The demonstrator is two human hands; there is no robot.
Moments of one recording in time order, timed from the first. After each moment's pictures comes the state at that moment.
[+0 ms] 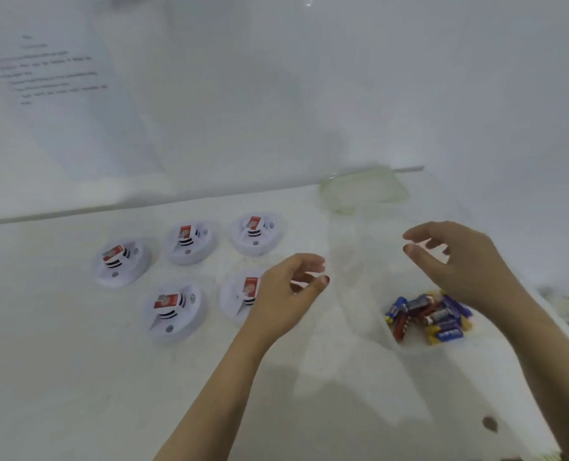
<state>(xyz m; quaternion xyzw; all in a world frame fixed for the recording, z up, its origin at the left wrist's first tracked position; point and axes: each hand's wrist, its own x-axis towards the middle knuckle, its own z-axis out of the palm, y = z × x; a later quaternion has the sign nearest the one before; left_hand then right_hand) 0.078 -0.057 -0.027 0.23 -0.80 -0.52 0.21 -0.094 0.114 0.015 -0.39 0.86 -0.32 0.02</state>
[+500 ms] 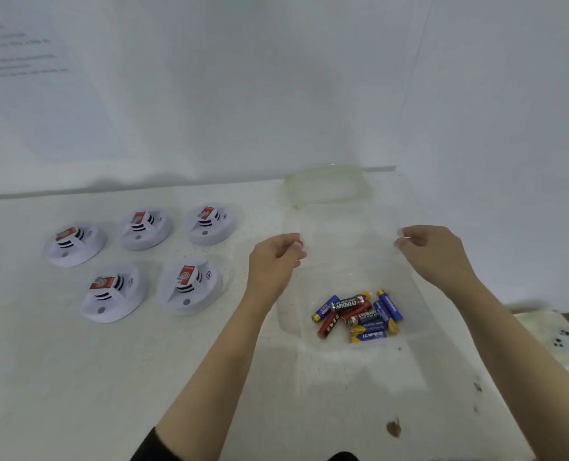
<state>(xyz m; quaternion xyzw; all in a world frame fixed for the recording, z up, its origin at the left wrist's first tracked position) -0.024 -0.009 -0.048 0.37 -0.65 -0.60 0.28 -0.190 0.148 -0.021 -0.24 0.88 -0.39 0.12</state>
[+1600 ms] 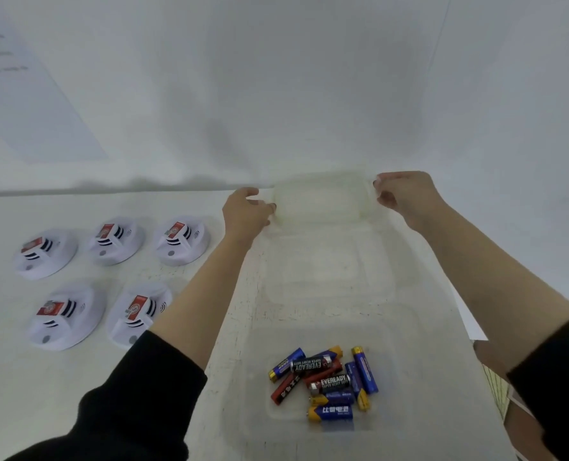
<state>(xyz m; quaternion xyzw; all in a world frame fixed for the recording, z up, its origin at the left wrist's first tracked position) -0.139 -0.116 -0.036 0.51 -0.64 -0.49 0.31 -0.345 0.026 -0.019 -0.17 0.69 -0.63 0.31</state>
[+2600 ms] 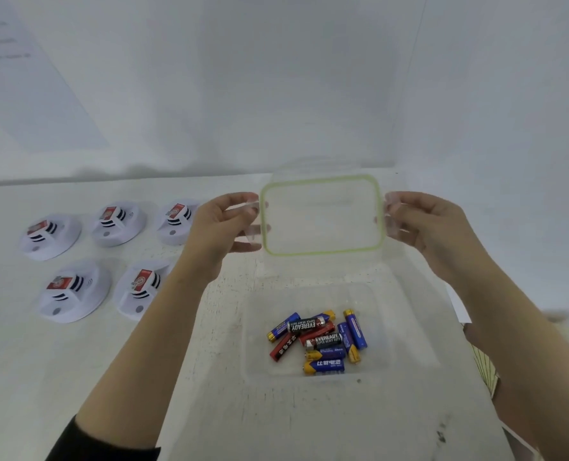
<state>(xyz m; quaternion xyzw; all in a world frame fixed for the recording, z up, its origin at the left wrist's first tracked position) -0.052 -0.039 0.000 0.36 -0.64 -0.61 0.30 -0.270 0.136 -0.010 -0.21 0.61 -0.69 0.33</state>
